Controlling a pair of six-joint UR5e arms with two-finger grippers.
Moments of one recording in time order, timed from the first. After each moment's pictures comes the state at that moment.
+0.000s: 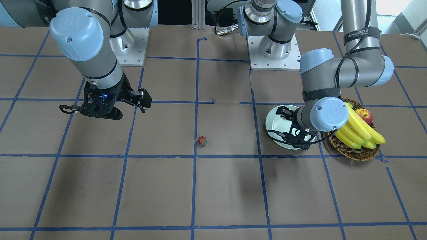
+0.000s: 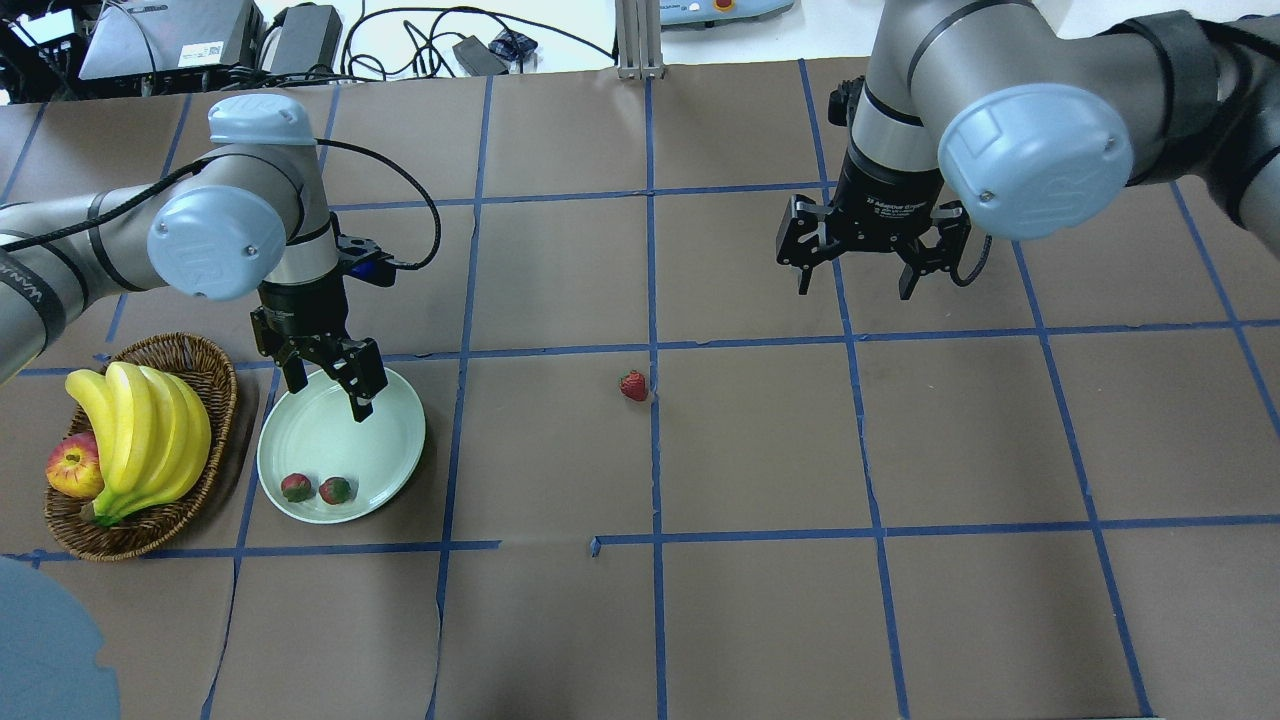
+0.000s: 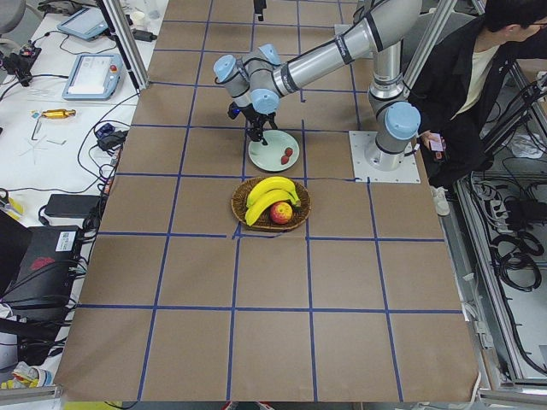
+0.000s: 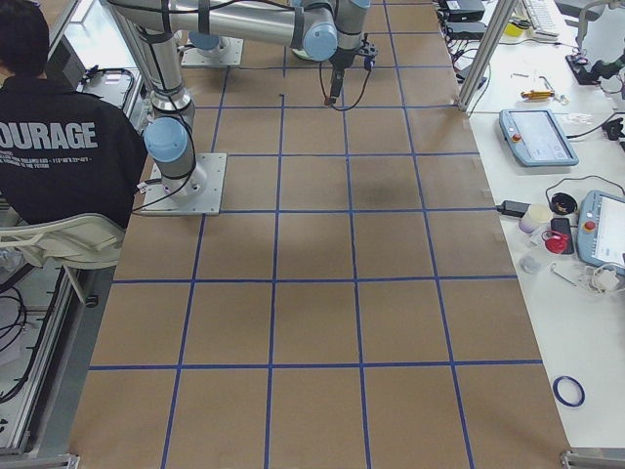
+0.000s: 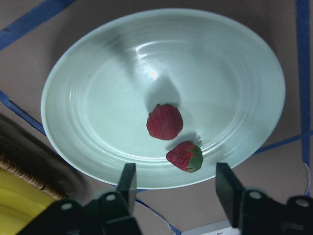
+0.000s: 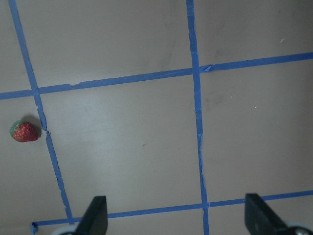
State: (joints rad) left arm -1.45 -1.88 -1.77 -1.50 1.73 0.52; right arm 1.65 -1.43 1.65 -1.66 -1.55 0.20
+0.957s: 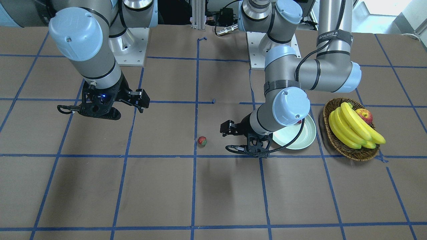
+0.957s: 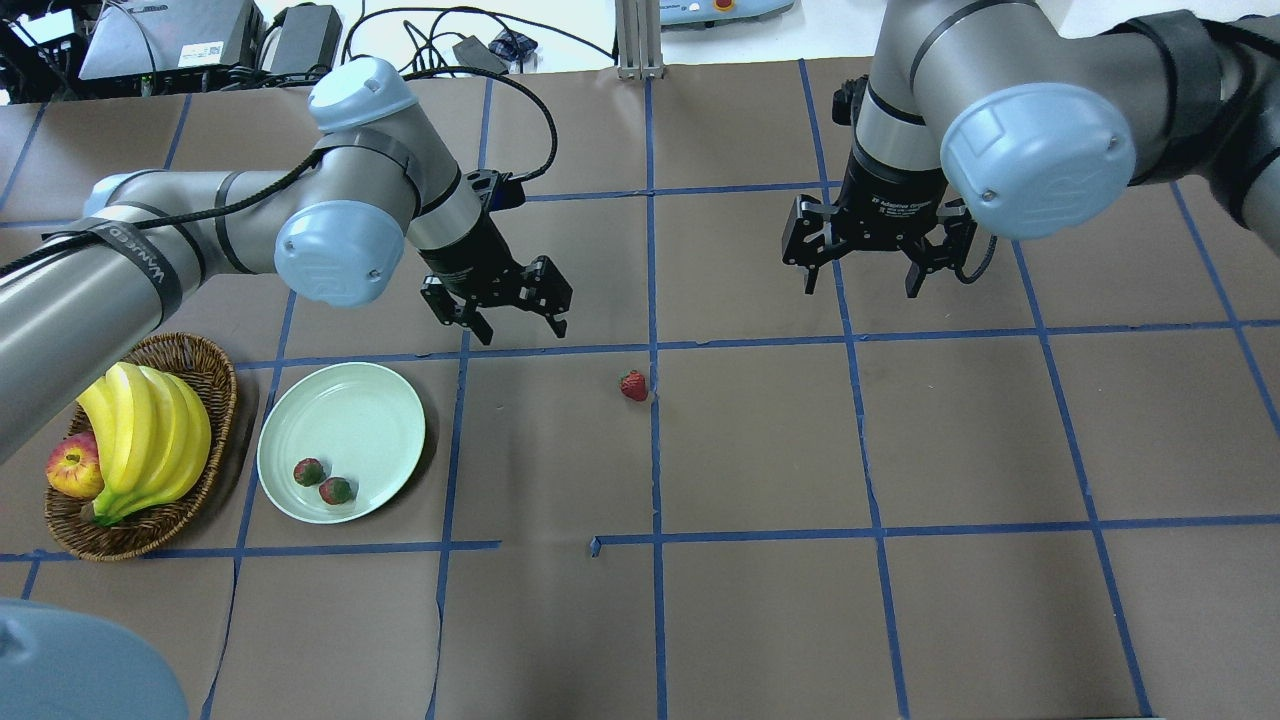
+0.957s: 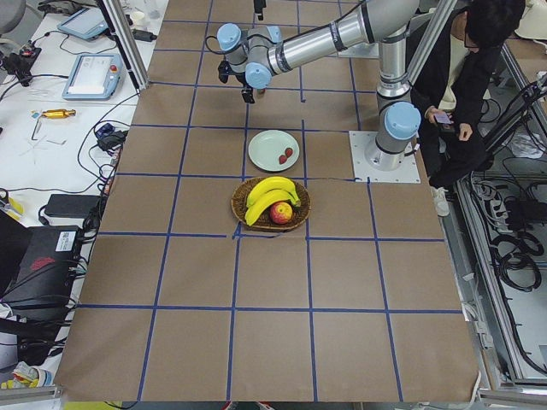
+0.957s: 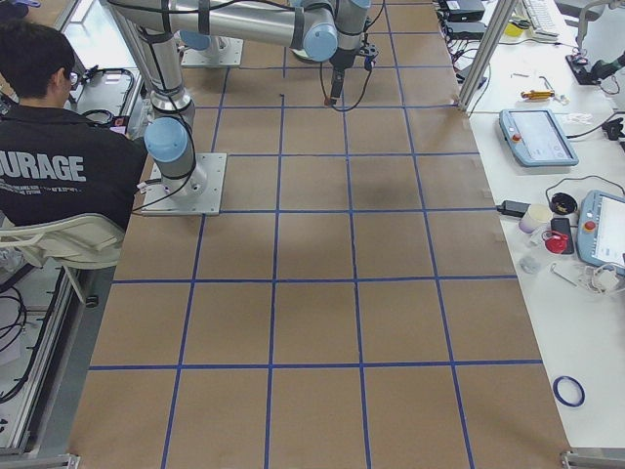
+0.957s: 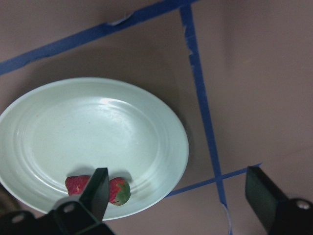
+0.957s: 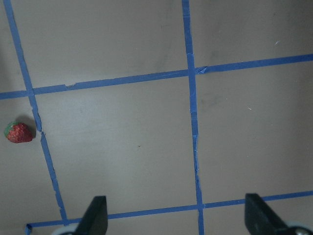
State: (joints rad) left arm -1.65 -1.94 -1.73 -1.24 1.28 0.03; right arm 1.65 -1.43 1.65 -1.66 -1.57 0.19
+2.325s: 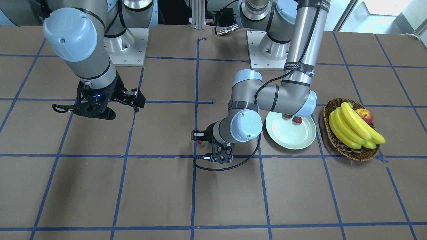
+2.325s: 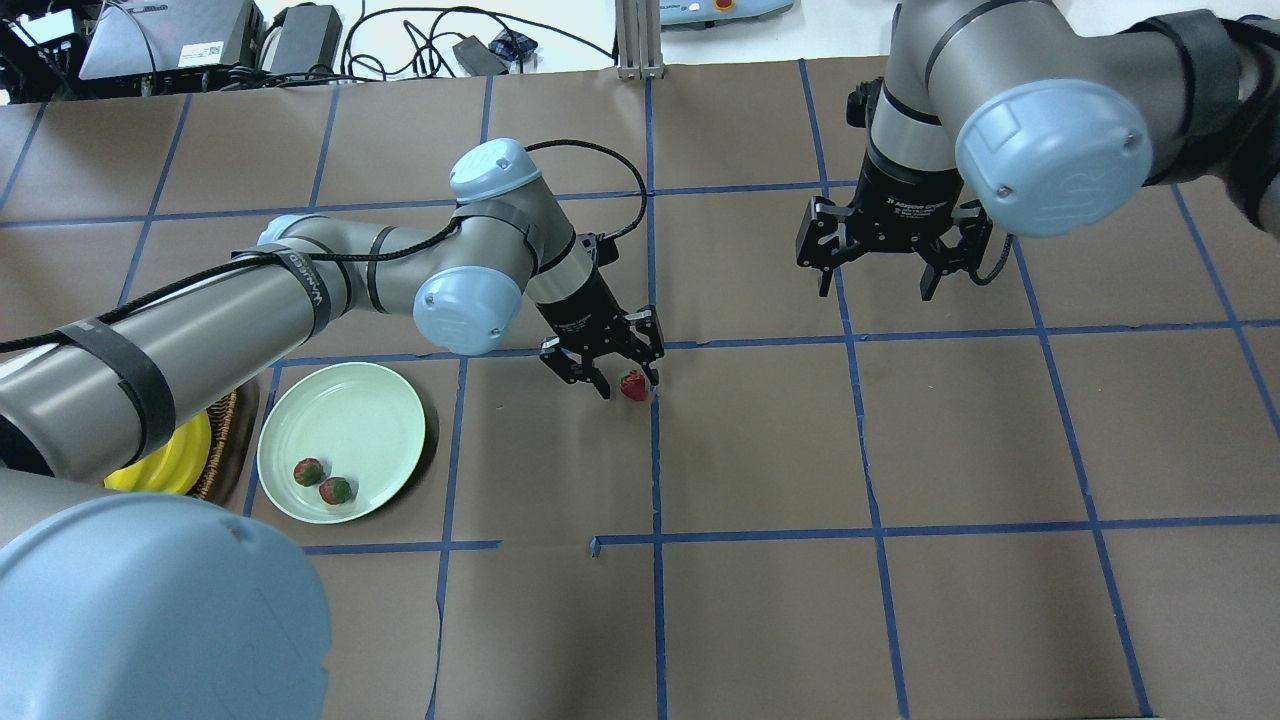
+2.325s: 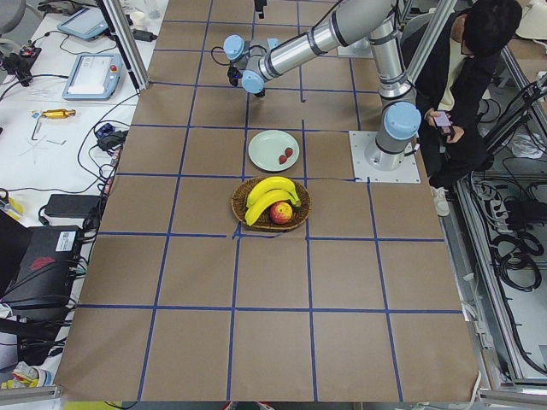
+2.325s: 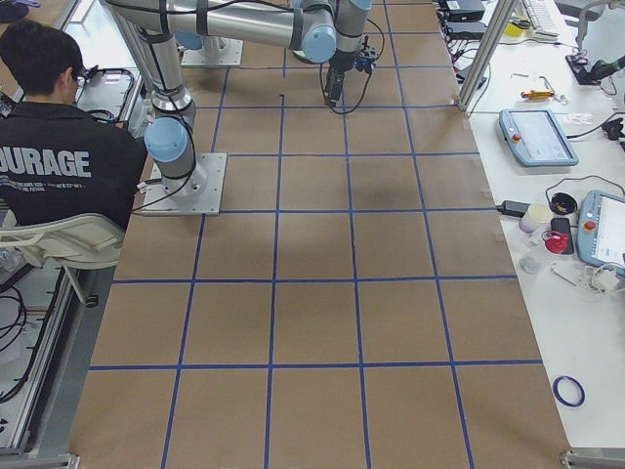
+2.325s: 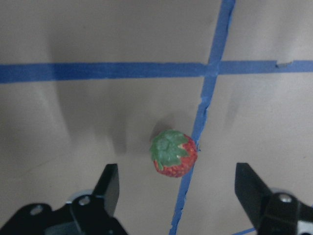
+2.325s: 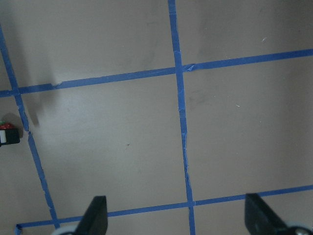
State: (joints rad) left arm -1.78 -2.10 -1.73 -1.13 1.17 -0.22; right arm 1.63 -1.44 1.66 -1.65 -1.58 0.18
